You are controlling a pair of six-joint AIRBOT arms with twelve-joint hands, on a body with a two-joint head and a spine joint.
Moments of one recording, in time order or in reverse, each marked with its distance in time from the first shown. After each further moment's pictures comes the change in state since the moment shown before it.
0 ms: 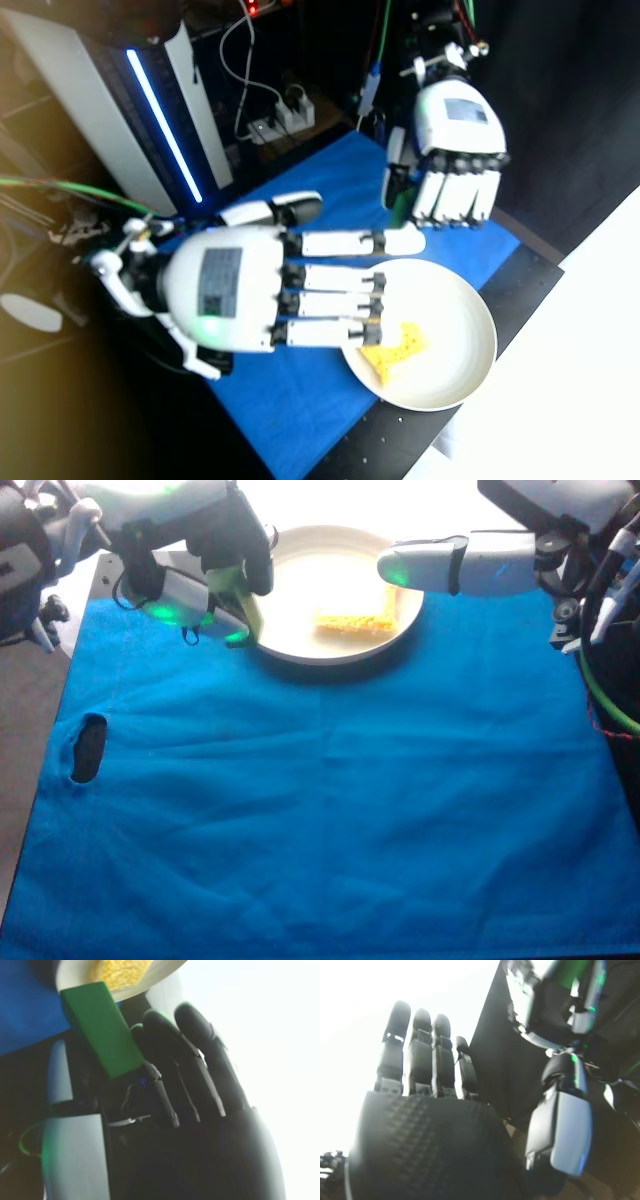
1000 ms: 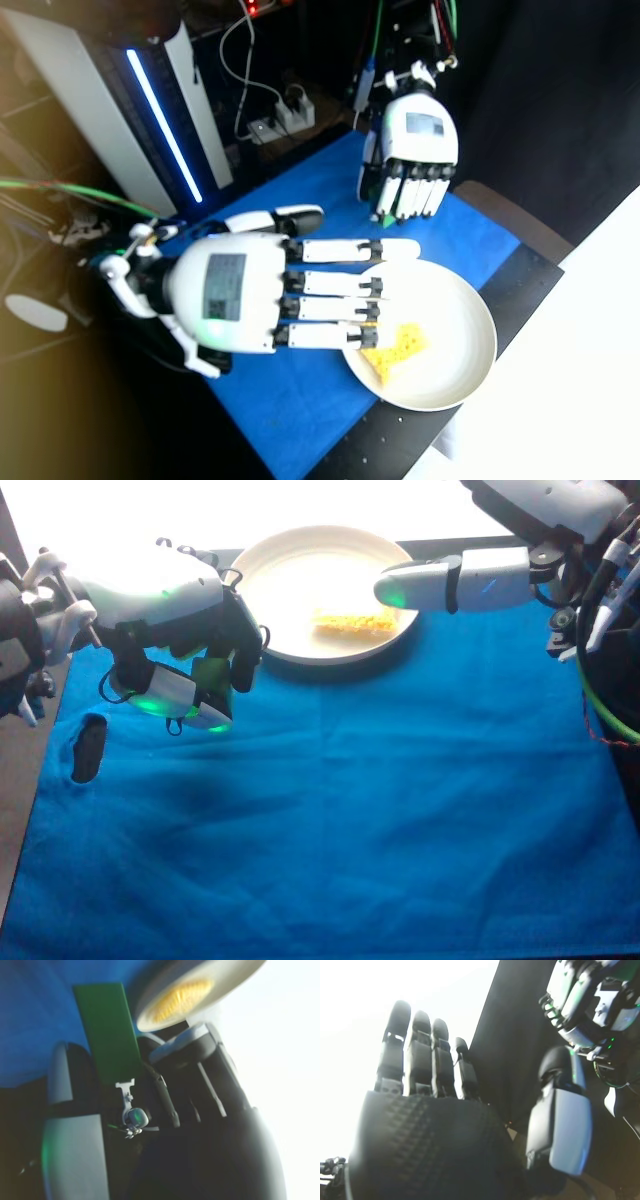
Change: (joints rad) left arm 0.140 0.041 -0.078 0.026 -0.035 -0.011; right arm -0.013 -0.007 0.000 0.008 -0.001 0.000
